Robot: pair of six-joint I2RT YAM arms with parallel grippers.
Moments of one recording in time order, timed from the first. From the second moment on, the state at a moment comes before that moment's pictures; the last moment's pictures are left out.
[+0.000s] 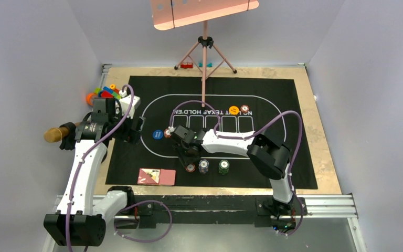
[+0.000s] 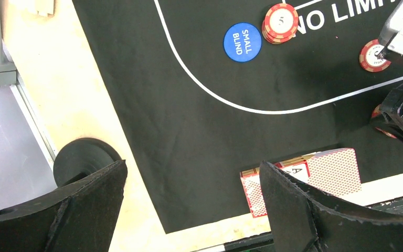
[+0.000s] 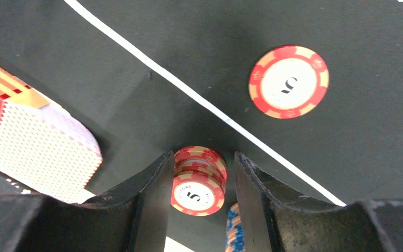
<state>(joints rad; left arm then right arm) -0.01 1.00 1.06 -0.97 0.12 0.30 1.08 1.97 1.37 -0.55 0.05 0.49</state>
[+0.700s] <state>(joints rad) -0.01 1.00 1.06 -0.97 0.10 0.30 0.95 2.09 1.55 -0.58 0.08 0.44</state>
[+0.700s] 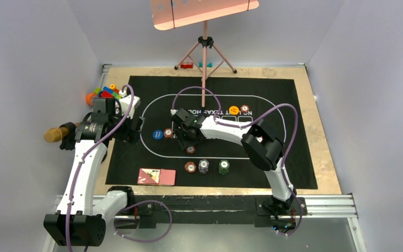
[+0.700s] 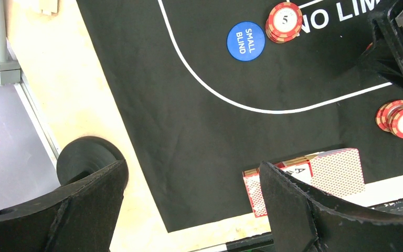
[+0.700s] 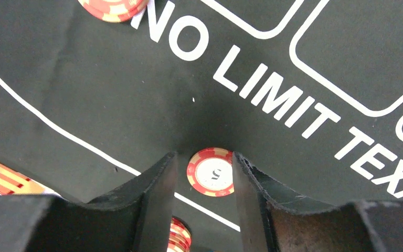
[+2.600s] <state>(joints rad) -0.01 0.99 1.05 -0.97 0.10 0.32 1.00 1.96 1.49 -0.67 0.03 0.46</state>
